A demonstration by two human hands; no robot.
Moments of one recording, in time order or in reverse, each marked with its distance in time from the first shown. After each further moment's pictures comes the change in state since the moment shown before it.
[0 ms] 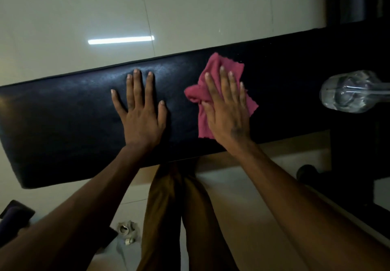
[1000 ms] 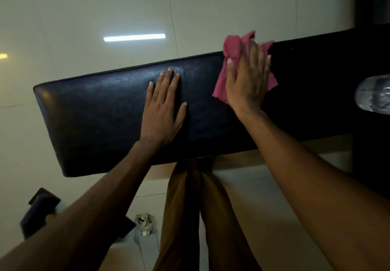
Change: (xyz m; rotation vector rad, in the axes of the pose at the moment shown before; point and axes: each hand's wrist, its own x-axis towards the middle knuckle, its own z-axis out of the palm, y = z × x) left_hand 0.002 -0.044 -0.026 -0.116 -0.029 0.203; right_hand 0.075 -0.043 -0.006 0.117 0.115 0.283
